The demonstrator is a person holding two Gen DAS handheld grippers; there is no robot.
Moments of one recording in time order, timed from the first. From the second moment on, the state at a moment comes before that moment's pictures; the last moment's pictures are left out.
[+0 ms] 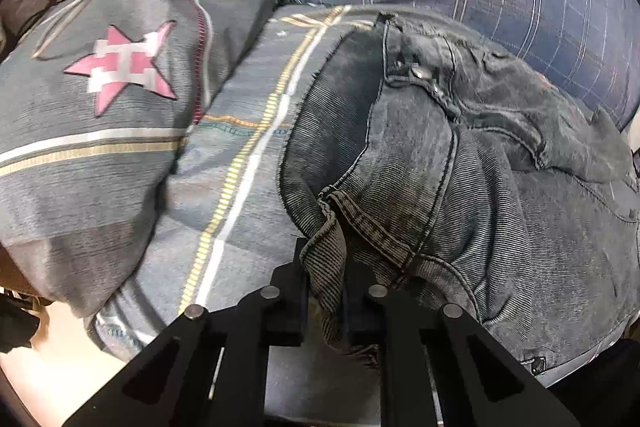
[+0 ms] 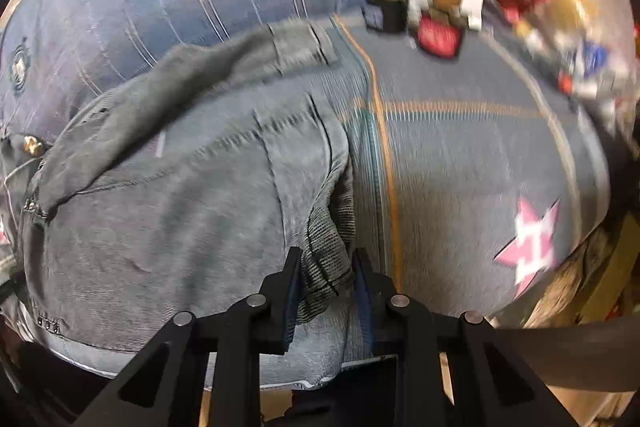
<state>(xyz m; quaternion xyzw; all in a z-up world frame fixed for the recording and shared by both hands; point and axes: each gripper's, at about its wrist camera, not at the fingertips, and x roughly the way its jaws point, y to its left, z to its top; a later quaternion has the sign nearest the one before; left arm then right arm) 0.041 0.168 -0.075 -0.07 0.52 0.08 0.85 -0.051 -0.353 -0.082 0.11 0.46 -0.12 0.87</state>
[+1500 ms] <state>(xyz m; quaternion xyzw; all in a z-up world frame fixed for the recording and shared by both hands) 0.159 0.164 -0.075 -0.11 0.53 0.02 0.84 0.058 -0.373 -0.059 0.11 0.41 -0.10 0.90</state>
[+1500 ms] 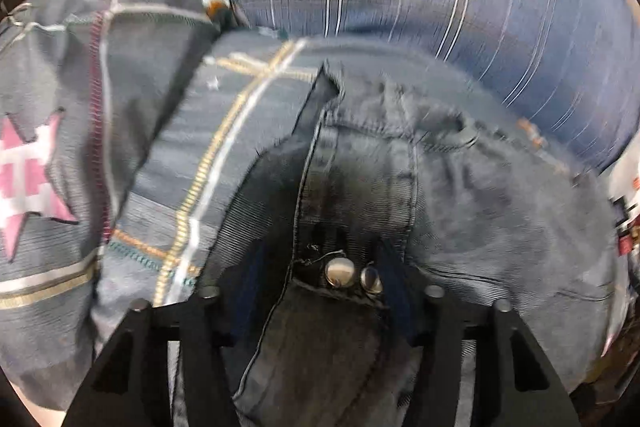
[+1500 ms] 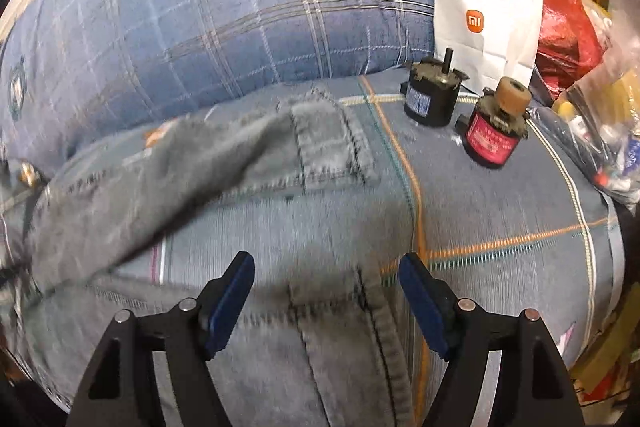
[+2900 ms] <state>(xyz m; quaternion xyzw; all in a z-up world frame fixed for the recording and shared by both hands) 0.148 0.188 -0.058 -0.14 0.51 0.07 0.84 0.123 -0.398 -0.087 0.07 0.51 -0.12 0.85</state>
